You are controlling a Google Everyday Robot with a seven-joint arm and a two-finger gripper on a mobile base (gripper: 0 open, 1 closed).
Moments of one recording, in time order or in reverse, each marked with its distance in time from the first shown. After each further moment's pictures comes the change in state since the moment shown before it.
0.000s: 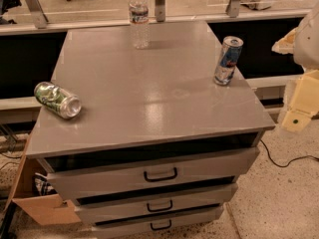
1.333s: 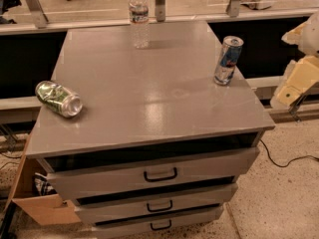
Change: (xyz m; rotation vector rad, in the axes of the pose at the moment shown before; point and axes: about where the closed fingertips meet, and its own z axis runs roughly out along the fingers) arm 0.034 -0.086 0.038 0.078 -0.134 0.129
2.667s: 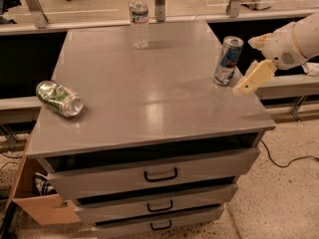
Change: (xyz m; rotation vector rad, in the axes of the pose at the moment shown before) arm -0.042 -0.058 0.095 -0.019 -0.353 0.049
